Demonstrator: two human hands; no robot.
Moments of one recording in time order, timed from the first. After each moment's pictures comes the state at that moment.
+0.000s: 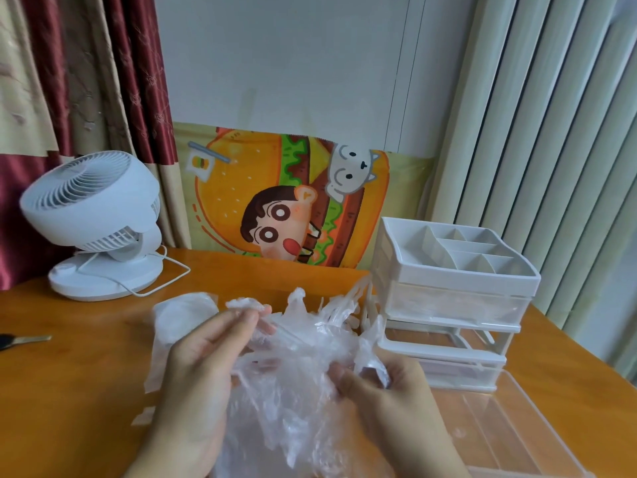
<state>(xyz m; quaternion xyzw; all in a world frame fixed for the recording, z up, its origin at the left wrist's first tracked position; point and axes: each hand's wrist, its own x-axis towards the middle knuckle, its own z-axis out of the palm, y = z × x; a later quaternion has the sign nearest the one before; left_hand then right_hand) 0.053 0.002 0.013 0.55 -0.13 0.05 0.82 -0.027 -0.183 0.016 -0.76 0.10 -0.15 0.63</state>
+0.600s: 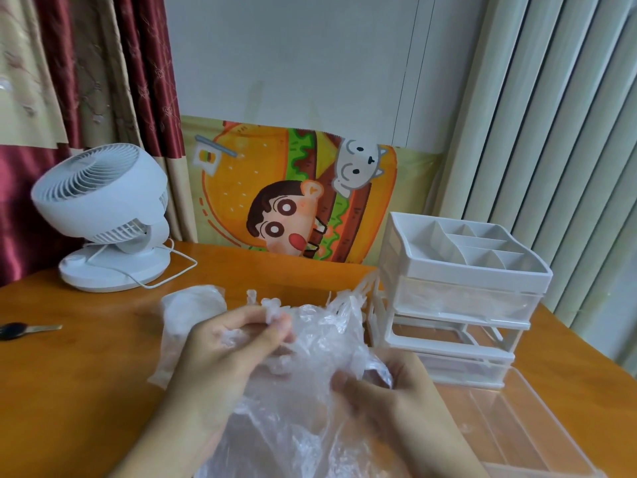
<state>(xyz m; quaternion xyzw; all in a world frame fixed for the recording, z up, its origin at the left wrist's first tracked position) 0.050 0.009 0.019 0.60 -0.15 0.00 0.78 -0.029 -0.187 0.016 -0.78 0.01 -0.10 0.62</state>
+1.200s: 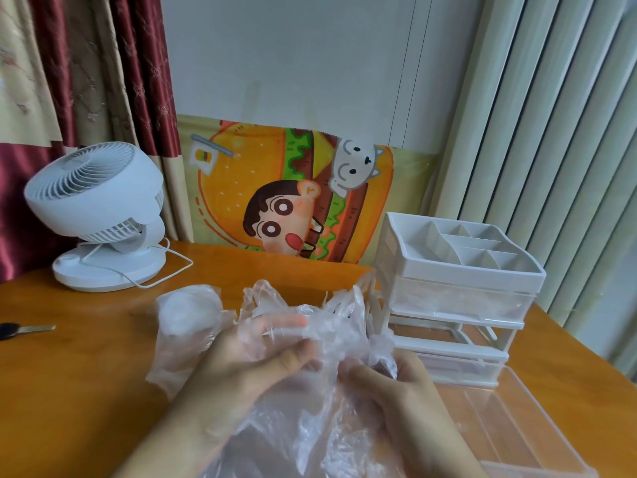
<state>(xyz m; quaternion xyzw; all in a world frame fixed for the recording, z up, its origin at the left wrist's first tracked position) 0.042 0.006 0.023 0.63 -0.23 -0.14 0.73 -0.028 -0.184 0.008 -0.69 0.04 -0.10 0.72</state>
